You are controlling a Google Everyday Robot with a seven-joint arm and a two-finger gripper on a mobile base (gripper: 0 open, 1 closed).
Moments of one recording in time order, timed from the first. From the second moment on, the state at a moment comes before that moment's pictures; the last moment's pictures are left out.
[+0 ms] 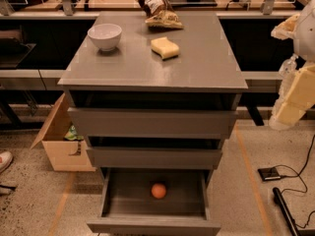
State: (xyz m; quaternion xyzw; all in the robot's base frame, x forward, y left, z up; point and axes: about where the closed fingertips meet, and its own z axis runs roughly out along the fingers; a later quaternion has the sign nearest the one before) arm 0.436 -0.206 1.008 -0.60 0.77 -0.07 0.20
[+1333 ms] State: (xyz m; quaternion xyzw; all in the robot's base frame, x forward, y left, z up) arm 0.439 -0.180 0.856 -0.52 0.83 0.08 0.20
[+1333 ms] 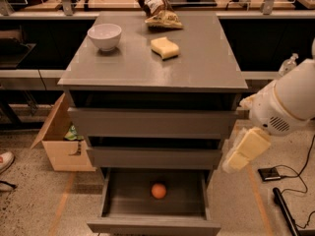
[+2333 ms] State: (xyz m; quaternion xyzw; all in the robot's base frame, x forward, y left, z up) arm 0.435 -0.110 0.733 -0.44 0.85 0.17 0.24
